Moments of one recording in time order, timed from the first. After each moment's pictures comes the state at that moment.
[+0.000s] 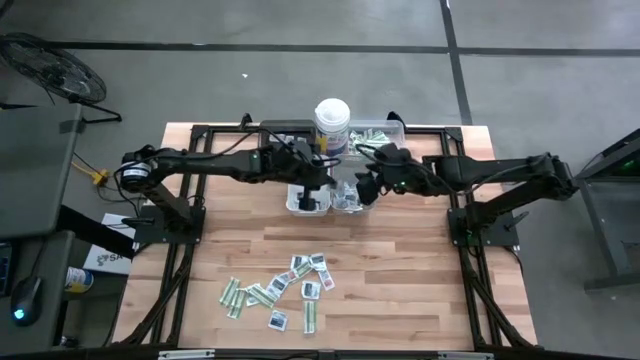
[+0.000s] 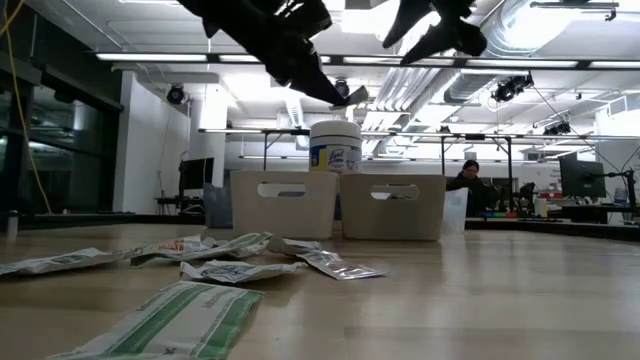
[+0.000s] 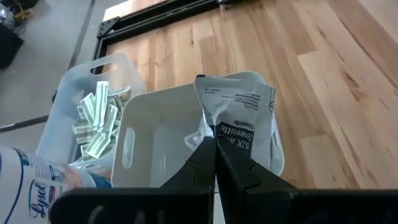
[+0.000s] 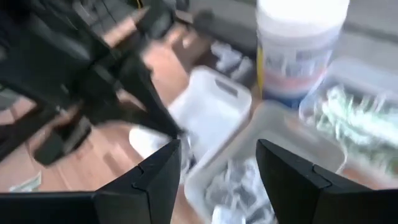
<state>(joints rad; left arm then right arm) 0.18 1.59 1.20 -0.18 0.02 0.41 0.01 1.29 1.19 -0.59 0.49 0.72</state>
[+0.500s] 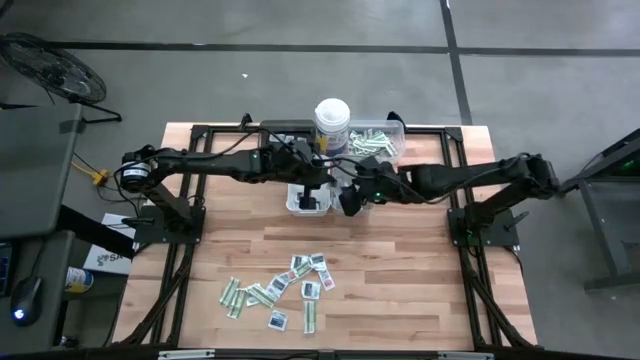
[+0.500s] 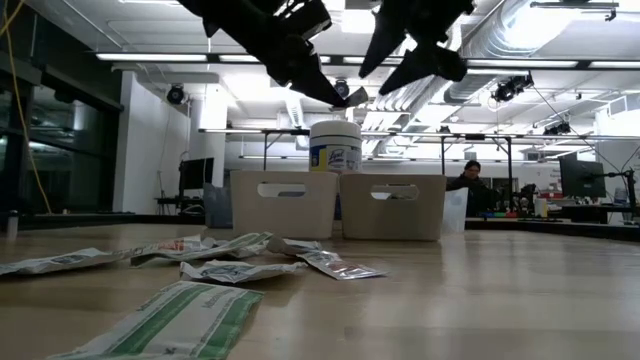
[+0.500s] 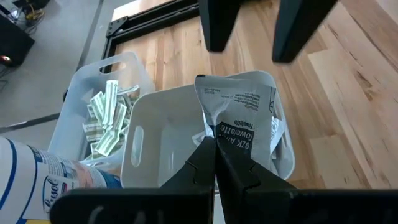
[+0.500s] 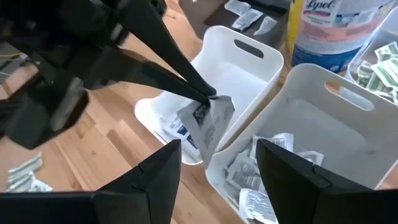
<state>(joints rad) 0.18 1.59 1.20 -0.17 -0.01 0.42 0.02 1.44 1.20 -0.54 0.40 0.81</state>
